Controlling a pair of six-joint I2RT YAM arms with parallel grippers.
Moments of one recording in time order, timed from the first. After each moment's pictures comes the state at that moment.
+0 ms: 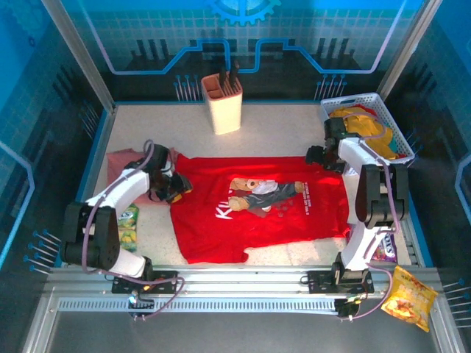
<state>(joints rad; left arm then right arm) -0.12 1.44 0.86 -0.68 0.34 -0.69 0.01 1.82 1.27 -0.69 0.02 0.38</state>
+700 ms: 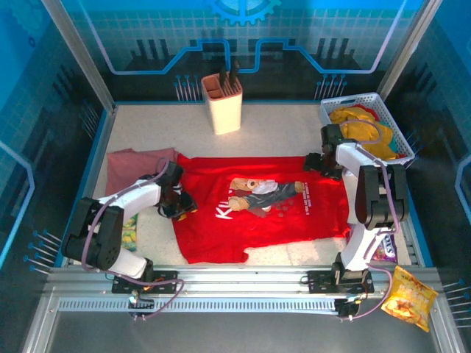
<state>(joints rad) -0.24 1.48 0.73 -0.62 0.26 -0.79 0.03 1.82 1.20 -0.67 0.02 0.39</state>
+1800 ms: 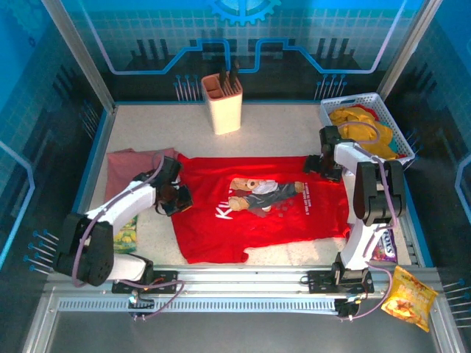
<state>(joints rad) -0.25 1.34 0.77 -0.69 0.23 -0.80 0.03 1.86 1.21 -0.68 0.03 0.40</state>
